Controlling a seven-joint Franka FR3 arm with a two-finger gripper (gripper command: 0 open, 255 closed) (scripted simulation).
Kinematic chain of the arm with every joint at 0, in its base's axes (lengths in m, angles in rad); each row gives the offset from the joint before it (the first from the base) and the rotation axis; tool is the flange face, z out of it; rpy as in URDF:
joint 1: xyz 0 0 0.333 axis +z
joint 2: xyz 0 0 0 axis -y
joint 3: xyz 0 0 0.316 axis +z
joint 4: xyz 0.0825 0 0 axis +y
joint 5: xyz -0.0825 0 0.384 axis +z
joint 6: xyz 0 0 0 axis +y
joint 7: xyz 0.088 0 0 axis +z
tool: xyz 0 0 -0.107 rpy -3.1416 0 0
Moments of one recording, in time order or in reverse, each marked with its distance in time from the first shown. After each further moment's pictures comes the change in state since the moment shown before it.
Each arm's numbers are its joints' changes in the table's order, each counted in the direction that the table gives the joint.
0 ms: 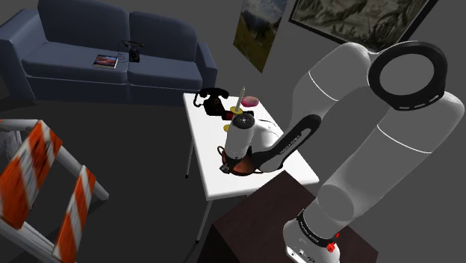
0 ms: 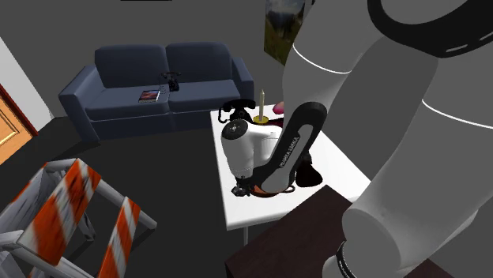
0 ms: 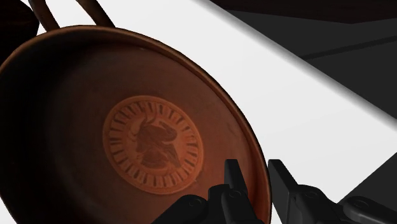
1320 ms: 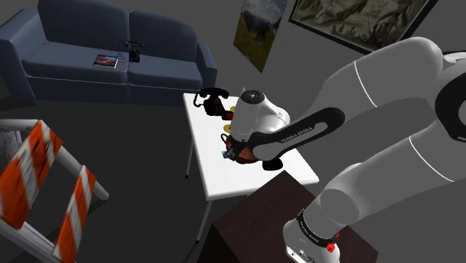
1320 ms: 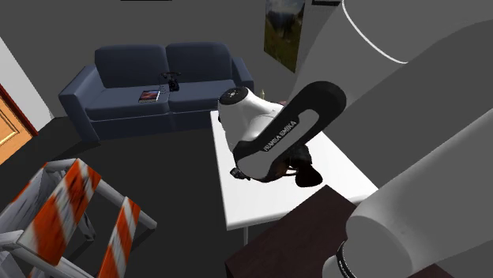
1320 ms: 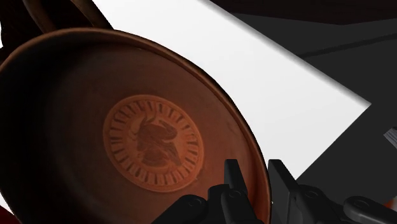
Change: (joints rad) arm 0.107 0.319 -0.012 0.039 0.486 0.199 0.404
